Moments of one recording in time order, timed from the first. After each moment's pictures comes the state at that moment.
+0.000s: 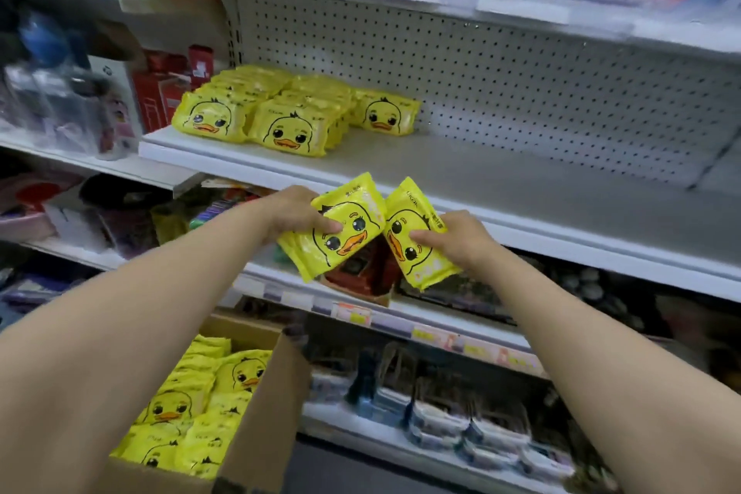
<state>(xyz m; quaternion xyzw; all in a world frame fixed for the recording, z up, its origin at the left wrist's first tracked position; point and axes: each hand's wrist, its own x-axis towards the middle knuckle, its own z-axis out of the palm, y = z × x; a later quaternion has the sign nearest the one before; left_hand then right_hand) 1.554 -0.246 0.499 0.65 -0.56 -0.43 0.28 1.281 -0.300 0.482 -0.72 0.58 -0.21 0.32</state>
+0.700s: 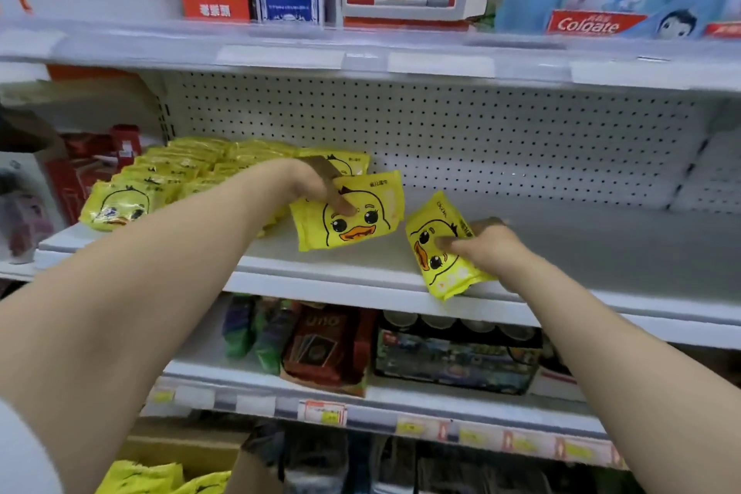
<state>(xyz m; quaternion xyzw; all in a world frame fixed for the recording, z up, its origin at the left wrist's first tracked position) 1.488 -0.420 0.608 0.66 -0.68 -0.29 0.14 1.205 -0.406 0.527 -0.64 0.64 -0.30 0.29</state>
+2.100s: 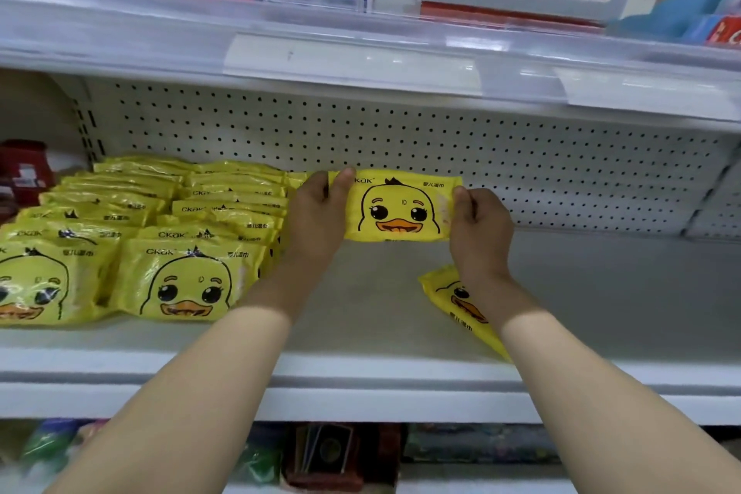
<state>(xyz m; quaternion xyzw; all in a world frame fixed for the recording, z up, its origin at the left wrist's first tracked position) 1.514 -0.536 0.537 0.45 -0.55 -0.24 0.66 1.322 -0.519 0.536 -0.54 0.57 -0.62 0.07</state>
